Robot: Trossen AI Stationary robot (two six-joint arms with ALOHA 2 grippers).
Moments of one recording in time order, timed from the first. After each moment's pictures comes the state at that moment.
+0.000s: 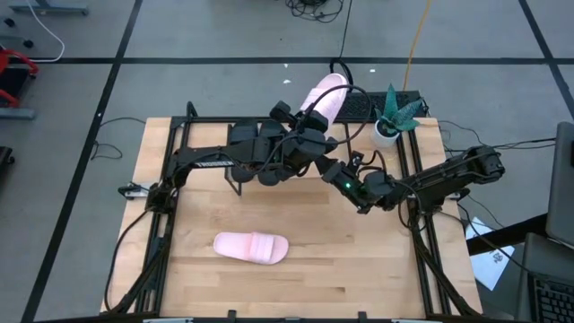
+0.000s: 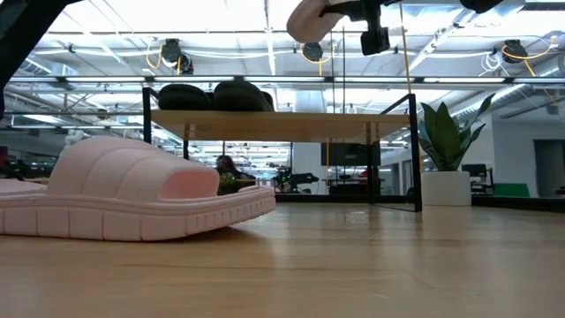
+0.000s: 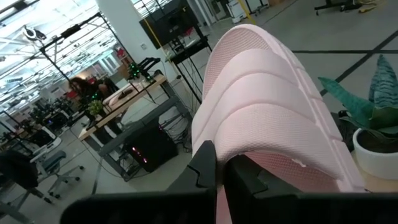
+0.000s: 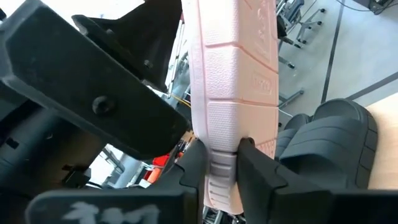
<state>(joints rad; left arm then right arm) -0.02 2.11 2.33 -0.55 -1.20 0.15 0.21 1.42 0.79 0.91 0.96 0.91</state>
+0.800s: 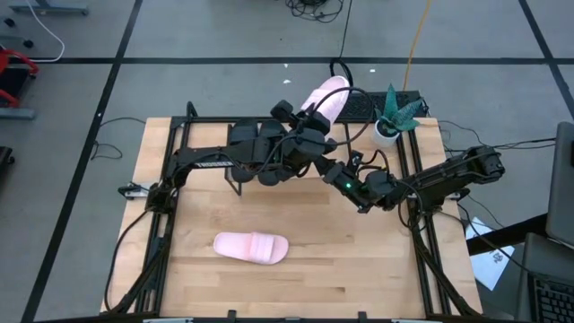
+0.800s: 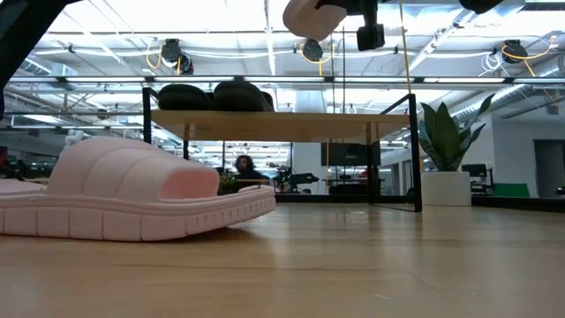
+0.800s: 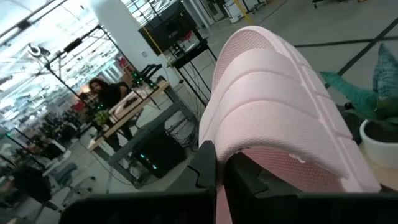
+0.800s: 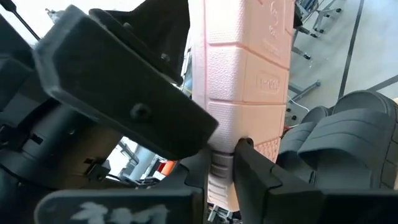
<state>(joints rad) -0.02 2.11 2.33 -0.52 -1.20 0.26 0.21 1.42 0.79 0.95 0.88 0.90</state>
